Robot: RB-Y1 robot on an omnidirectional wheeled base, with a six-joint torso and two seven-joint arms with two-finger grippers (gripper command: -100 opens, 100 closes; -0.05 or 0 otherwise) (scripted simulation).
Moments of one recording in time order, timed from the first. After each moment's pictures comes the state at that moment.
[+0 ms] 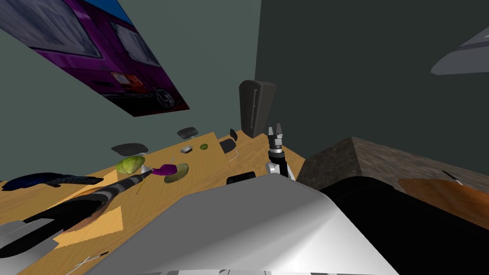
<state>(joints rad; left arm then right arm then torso) 0.85 1.41 0.16 -1.59 -0.06 0.07 0.07 0.52 -0.03 0.05 -2.29 0.04 -0.57 0.15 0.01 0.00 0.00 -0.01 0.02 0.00</state>
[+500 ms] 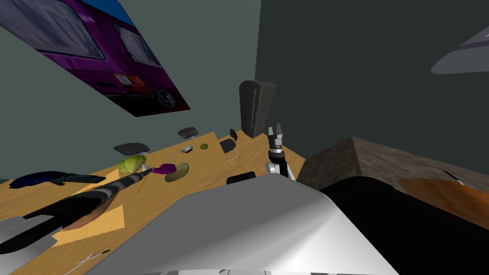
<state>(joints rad) 0.87 1.45 0.17 -1.60 -0.04 0.08 0.09 0.52 -0.03 0.05 -2.29 0.04 -0.57 0.15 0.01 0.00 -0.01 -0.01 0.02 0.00</state>
